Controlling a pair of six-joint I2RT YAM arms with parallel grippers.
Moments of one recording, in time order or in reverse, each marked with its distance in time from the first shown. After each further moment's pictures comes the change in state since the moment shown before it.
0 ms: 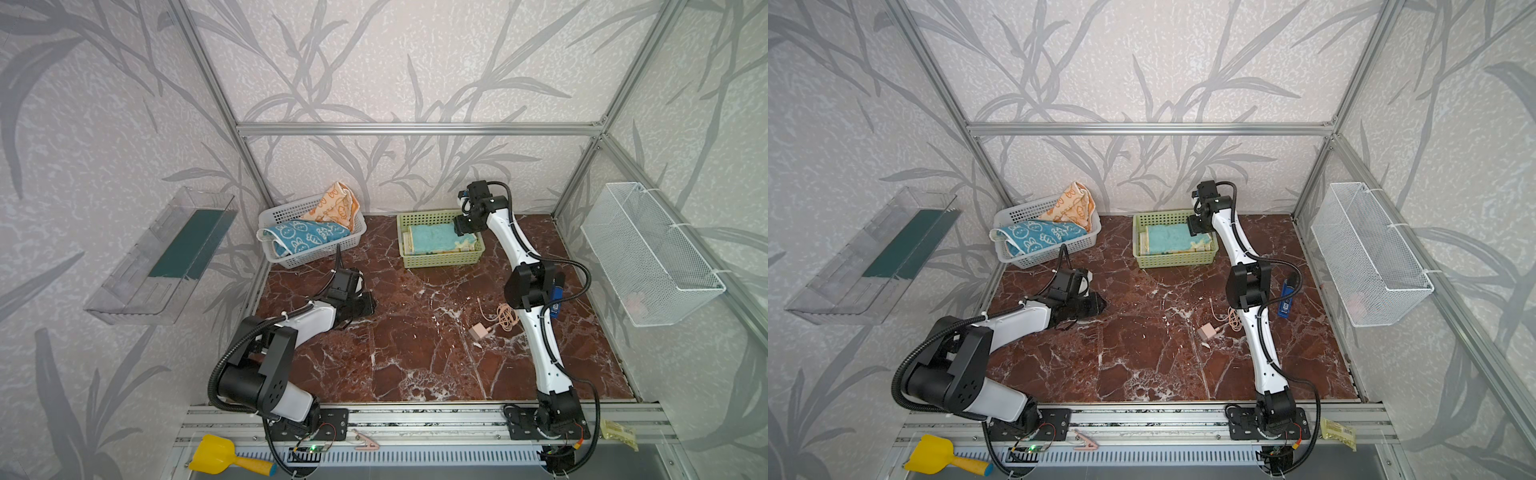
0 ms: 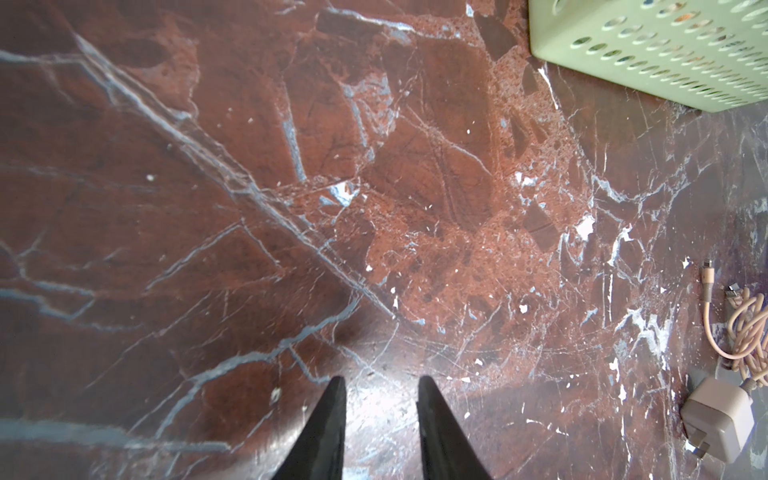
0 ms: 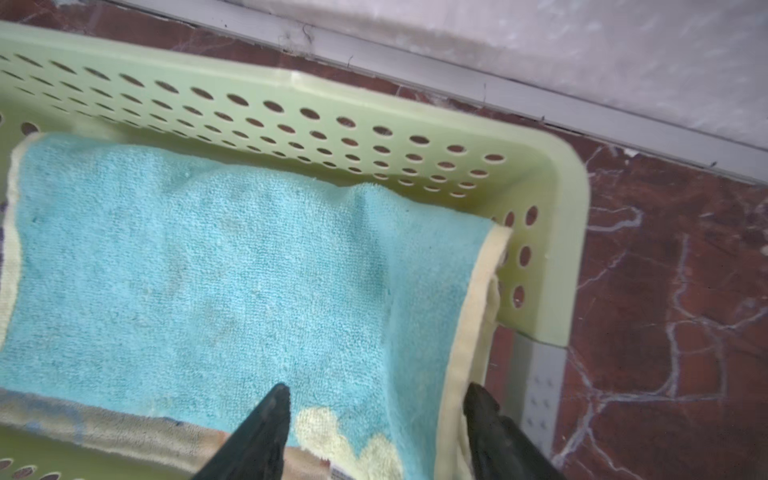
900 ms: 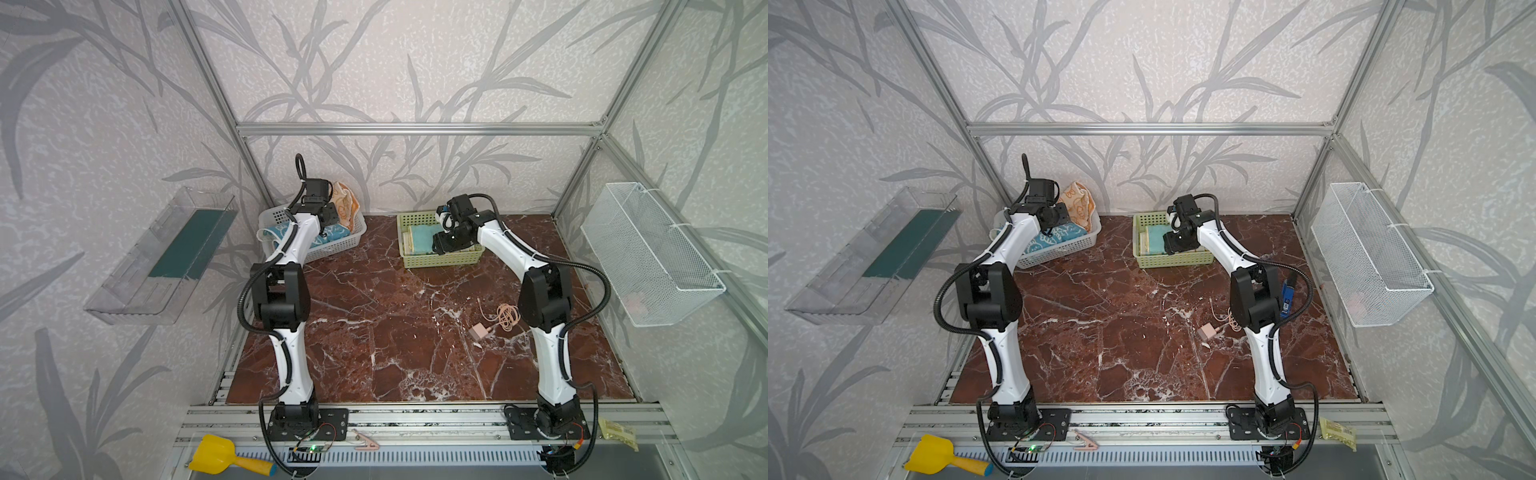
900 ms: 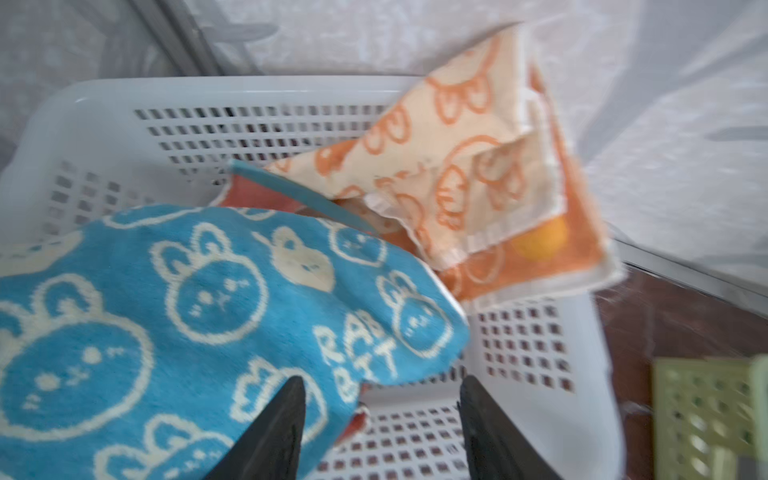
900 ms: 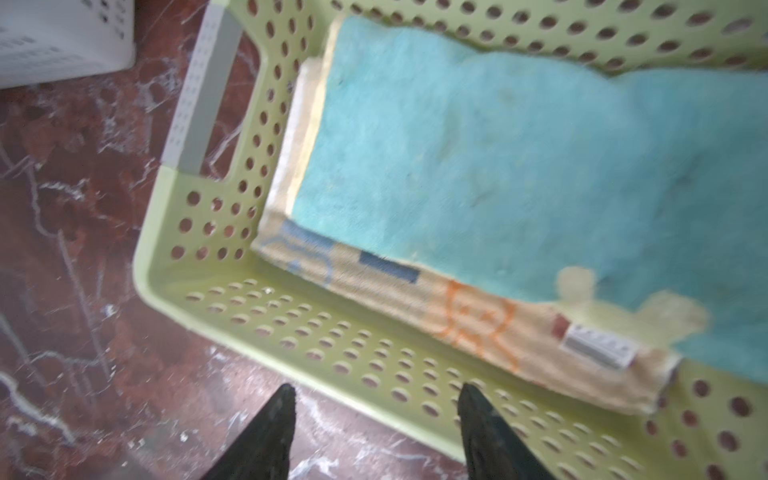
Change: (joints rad) left arm 0.319 0.645 1.306 -0.543 -0.433 0.171; right arm 0.168 -0.471 -0.774 0.291 -0.142 0.129
